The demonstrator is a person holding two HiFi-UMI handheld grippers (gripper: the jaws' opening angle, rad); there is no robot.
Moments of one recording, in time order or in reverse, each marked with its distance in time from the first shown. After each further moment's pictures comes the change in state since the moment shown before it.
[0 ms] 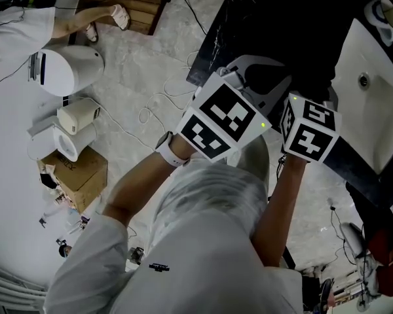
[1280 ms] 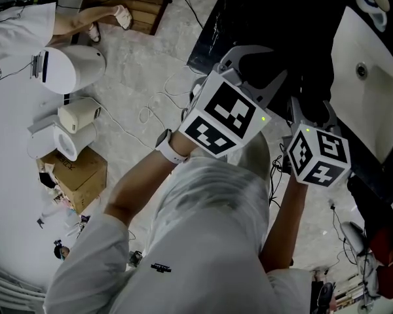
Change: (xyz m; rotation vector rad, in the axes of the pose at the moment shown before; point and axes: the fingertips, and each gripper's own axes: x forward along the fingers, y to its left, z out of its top) left arm -0.013 -0.021 -0.007 0.102 0.000 0.123; right arm -0.073 0.002 -0.036 0.122 -0.075 0.177
